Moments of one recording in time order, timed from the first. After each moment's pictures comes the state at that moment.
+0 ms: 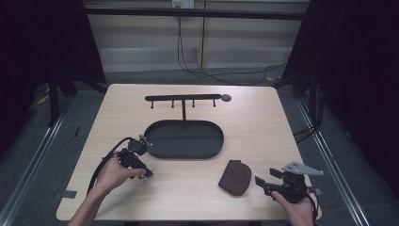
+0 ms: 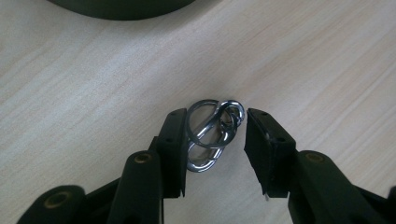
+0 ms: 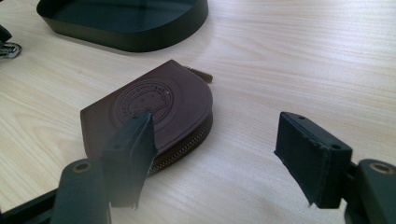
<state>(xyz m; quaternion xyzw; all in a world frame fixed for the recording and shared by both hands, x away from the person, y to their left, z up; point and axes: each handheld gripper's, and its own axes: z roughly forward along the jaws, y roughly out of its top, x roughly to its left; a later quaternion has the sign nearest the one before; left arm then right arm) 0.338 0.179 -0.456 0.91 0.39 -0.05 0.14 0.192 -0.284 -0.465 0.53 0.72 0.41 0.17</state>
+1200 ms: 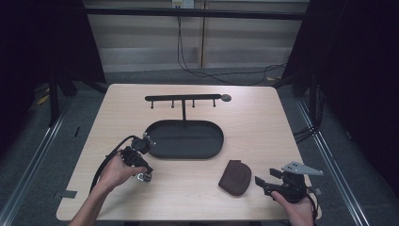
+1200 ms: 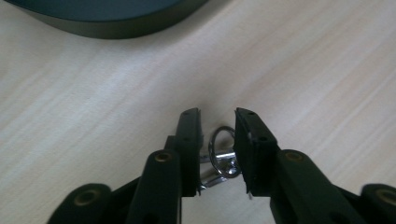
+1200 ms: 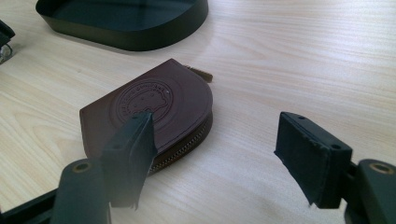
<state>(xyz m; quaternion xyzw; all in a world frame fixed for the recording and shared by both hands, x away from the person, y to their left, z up) 0.341 0.170 -0.454 0.92 0.37 -0.05 0.13 0.193 -0.284 -0.465 0.53 0.73 0.41 0.17</state>
